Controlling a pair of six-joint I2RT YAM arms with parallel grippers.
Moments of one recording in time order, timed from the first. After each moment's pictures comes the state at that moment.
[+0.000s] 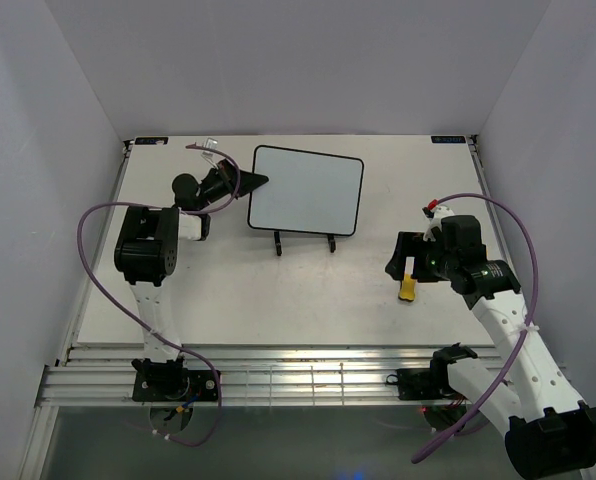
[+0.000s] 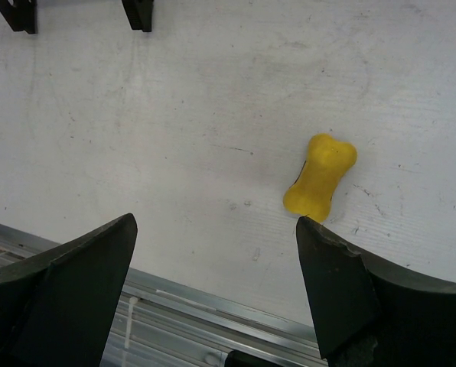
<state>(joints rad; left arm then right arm) -0.10 2.09 1.08 1.33 0.91 -1.06 0.24 0.86 0.80 -0.74 -0.20 0.23</state>
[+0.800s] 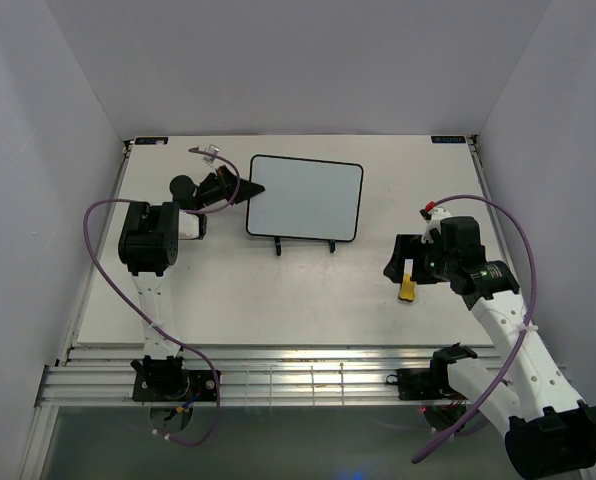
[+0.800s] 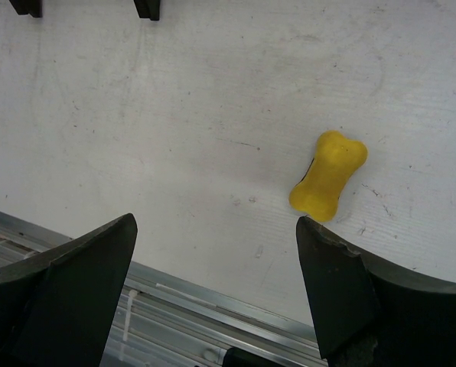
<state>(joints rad) -0.04 2.24 1.17 1.36 1.09 -0.97 0.24 0.85 0.79 -0.74 -0.23 0.21</state>
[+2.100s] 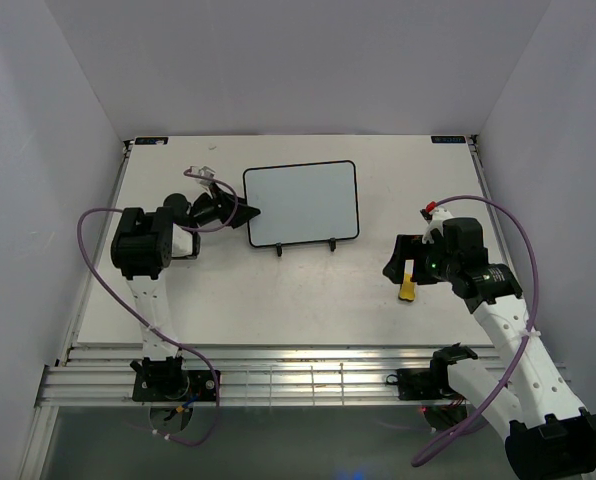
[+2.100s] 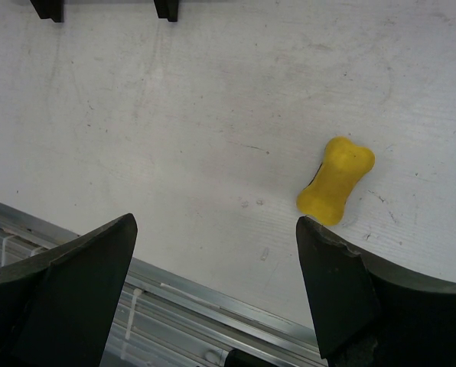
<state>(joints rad) 0.00 2.20 0.94 1.38 1.07 -0.67 0.24 0.82 0.79 -0.73 -0.26 0.20</state>
